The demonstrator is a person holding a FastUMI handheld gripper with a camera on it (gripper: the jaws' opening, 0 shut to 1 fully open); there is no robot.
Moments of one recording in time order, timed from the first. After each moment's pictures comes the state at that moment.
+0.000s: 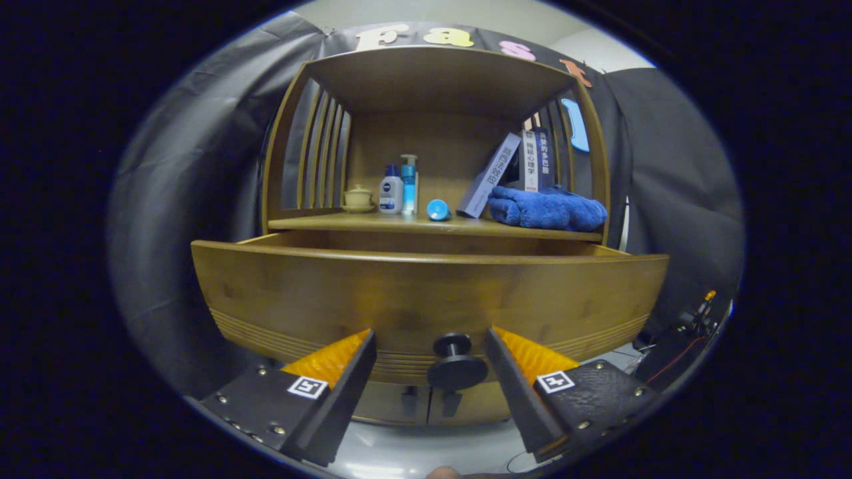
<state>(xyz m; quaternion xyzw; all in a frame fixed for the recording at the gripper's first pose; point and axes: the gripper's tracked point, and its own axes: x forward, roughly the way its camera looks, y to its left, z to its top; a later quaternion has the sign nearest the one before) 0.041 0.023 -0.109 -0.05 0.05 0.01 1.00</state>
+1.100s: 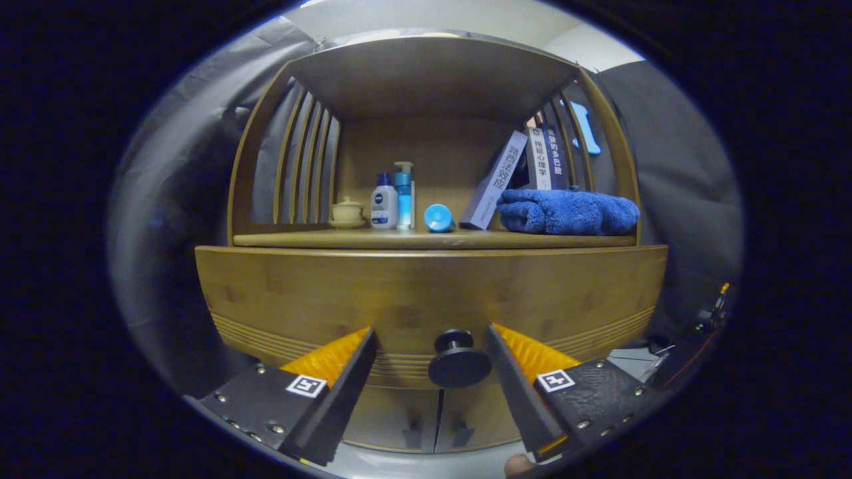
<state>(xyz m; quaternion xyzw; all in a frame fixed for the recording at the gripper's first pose) 0.113 0.028 -0.103 -0.01 -0.01 0.01 1.00</state>
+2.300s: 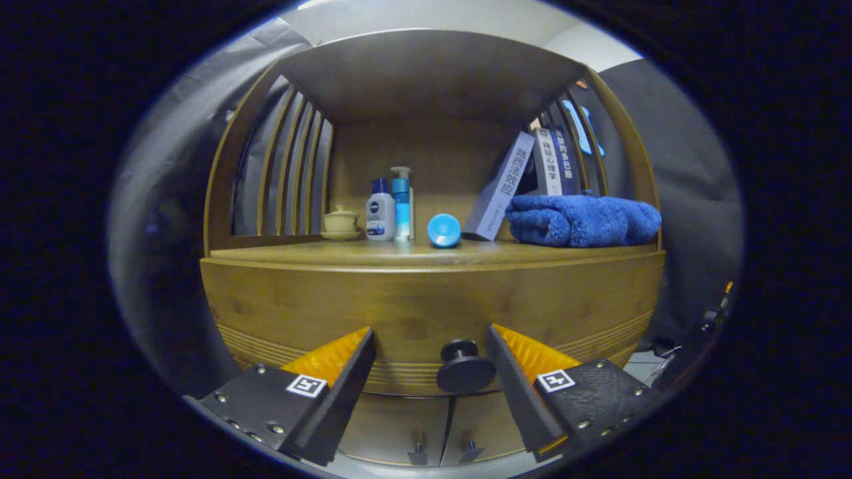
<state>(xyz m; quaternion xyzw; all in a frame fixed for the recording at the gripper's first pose) 0.145 0.040 -0.085 0.00 -0.02 0.01 1.00</state>
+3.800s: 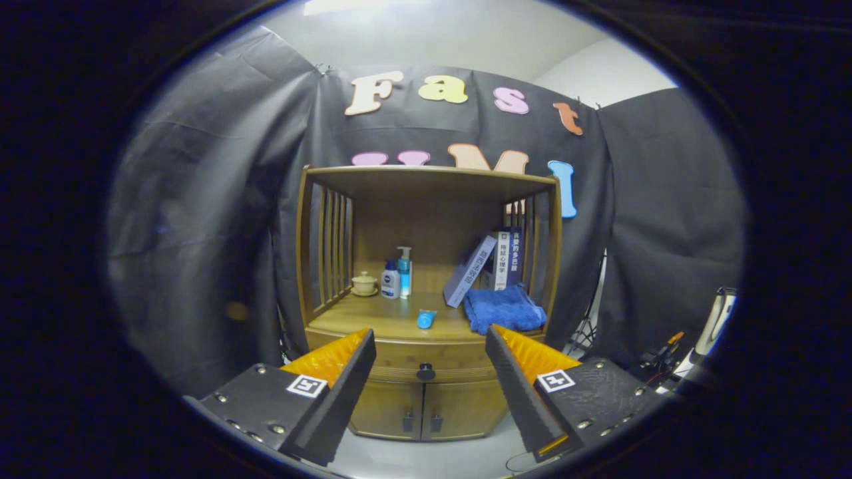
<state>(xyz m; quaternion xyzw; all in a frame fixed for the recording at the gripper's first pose) -0.098 0.017 0.122 -0.03 -0.03 0.00 1.00</state>
